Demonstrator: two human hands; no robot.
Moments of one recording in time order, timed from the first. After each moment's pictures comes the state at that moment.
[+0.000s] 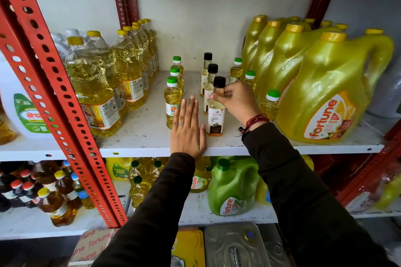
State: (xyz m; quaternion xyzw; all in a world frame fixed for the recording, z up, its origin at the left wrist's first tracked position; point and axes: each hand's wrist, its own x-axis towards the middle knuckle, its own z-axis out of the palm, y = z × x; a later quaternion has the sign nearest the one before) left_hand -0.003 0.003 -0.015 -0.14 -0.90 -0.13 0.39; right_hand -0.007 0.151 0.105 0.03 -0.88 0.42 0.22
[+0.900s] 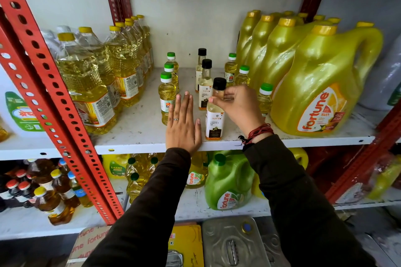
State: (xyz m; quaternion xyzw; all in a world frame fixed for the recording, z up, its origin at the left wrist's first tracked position) left_hand -0.001 0.003 -0.014 -0.14 -0.90 -0.14 0.38; right_hand 0.037 0.155 0.099 0.02 -0.87 0.42 0.26
